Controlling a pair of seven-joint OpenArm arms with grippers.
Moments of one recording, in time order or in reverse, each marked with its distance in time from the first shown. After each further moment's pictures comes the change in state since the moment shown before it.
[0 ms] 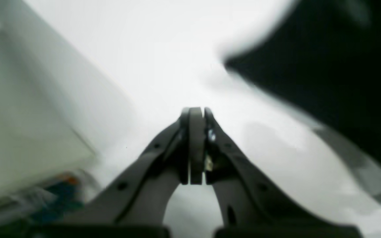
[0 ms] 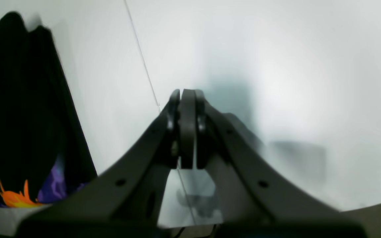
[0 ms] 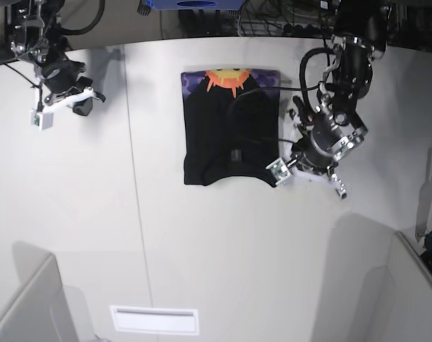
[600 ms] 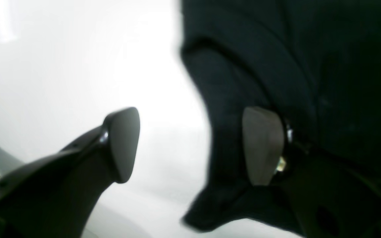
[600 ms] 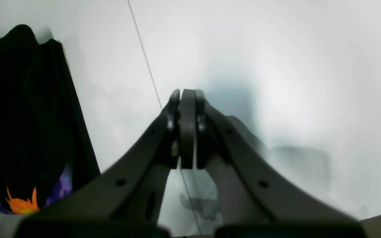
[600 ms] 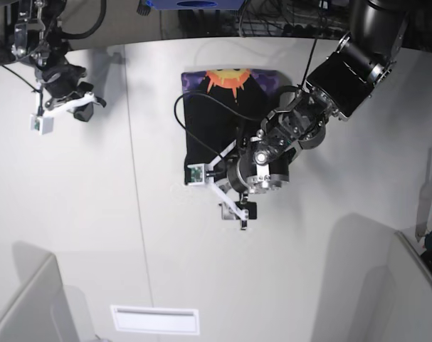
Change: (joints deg) left arm -24.9 2.8 32.6 -20.6 0.5 -0.1 -8.8; right arm 2.2 -0.7 -0.5 -0.1 -0.1 -0.1 -0.4
